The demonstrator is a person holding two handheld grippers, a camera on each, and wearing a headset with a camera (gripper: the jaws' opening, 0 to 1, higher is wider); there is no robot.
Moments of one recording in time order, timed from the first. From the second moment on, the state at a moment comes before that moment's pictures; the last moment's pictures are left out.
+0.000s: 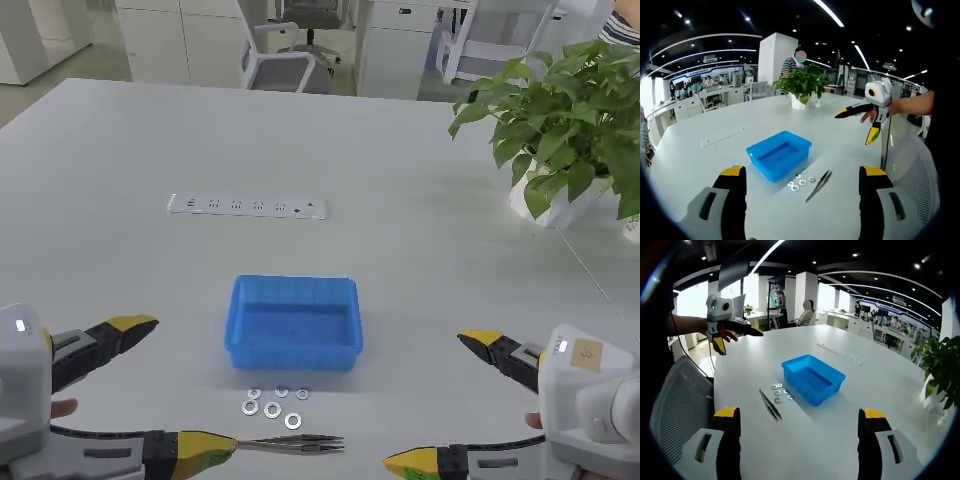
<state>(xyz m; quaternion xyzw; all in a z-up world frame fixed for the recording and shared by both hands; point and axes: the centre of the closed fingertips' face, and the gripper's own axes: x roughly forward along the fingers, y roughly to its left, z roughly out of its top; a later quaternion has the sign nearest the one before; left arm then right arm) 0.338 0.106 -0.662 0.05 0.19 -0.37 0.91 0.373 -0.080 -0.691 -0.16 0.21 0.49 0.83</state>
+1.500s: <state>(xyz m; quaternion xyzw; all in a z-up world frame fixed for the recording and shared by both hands) 0.333 0.103 -0.677 0.08 0.21 -0.42 0.88 0.373 -0.076 -0.694 -0.20 0.20 0.53 0.80</state>
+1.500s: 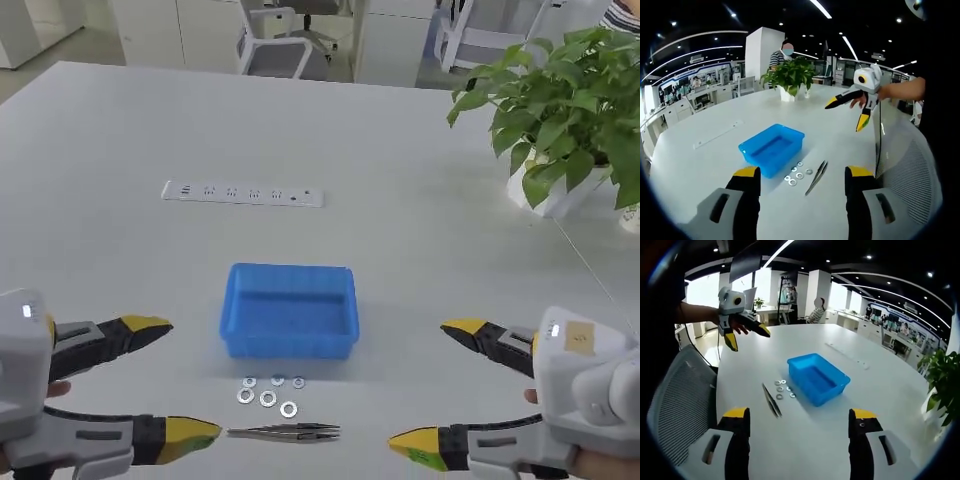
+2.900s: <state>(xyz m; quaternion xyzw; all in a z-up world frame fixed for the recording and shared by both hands) 0.336 0.083 -0.741 0.14 0.29 -0.50 0.80 0.362 -0.034 -0.754 -0.30 0.25 0.65 0.65</state>
